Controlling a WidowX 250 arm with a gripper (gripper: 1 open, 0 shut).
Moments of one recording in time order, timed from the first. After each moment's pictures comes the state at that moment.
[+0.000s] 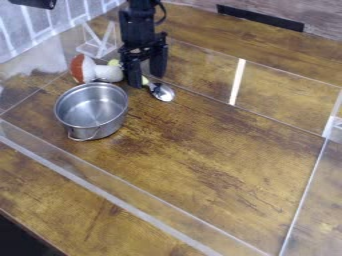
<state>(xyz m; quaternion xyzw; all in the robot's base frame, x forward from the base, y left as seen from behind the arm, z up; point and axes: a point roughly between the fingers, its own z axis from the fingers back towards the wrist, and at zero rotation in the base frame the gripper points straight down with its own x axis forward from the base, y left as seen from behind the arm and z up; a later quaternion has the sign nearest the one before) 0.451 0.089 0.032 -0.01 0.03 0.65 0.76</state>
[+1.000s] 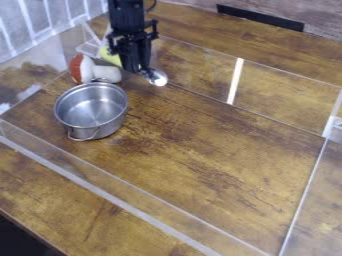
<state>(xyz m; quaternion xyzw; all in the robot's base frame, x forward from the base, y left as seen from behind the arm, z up) 0.435 0.098 0.084 0.00 0.03 0.66 0.75</state>
